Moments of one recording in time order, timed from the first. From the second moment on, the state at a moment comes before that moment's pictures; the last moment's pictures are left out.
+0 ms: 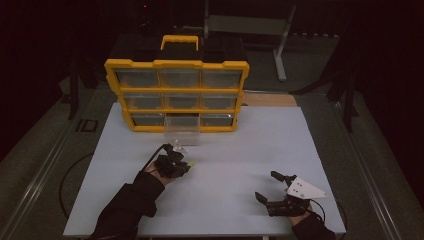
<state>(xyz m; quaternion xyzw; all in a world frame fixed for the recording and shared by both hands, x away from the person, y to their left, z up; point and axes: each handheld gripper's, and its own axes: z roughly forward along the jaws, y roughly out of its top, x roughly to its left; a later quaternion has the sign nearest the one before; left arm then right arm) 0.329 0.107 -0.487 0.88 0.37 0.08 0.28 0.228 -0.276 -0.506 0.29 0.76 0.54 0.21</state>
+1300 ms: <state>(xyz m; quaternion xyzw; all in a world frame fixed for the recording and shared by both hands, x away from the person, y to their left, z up) 0.315 0.137 -0.422 0.88 0.34 0.08 0.32 0.229 -0.275 -0.508 0.29 0.77 0.54 0.21</state>
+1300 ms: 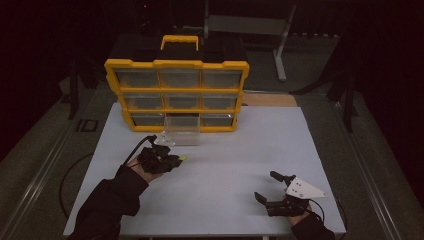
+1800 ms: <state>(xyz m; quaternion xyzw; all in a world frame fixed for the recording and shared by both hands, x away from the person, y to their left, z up) 0.319 0.149 -0.388 0.88 0.32 0.08 0.35 0.229 -0.274 -0.508 0.29 0.77 0.54 0.21</state>
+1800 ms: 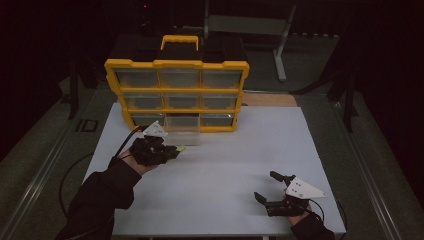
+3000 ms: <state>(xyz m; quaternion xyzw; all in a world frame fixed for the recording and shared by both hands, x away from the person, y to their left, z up) 0.375 0.173 -0.335 0.87 0.27 0.11 0.39 0.229 -0.273 -0.508 0.29 0.77 0.53 0.21</state>
